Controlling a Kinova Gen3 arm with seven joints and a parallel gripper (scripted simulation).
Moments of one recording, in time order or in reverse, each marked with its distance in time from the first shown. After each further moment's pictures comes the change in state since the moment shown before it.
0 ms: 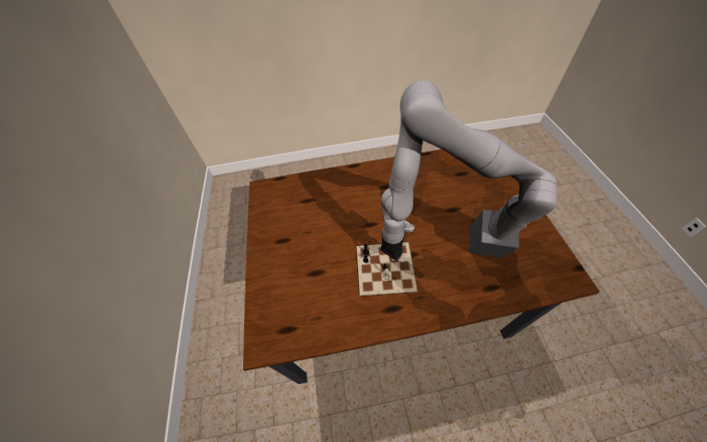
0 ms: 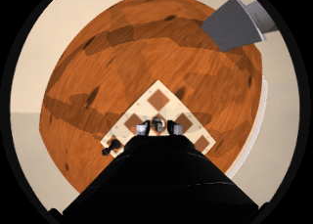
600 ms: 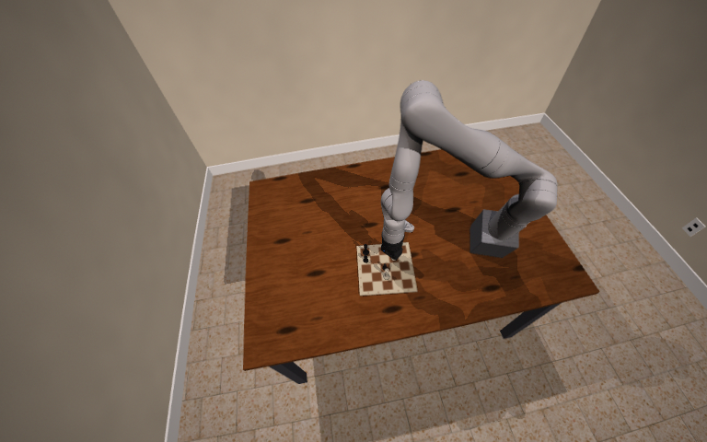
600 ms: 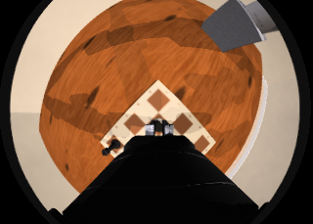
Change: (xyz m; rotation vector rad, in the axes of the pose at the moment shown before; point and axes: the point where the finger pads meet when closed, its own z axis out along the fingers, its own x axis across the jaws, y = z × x) arm 0.000 0.000 0.000 0.000 0.000 0.000
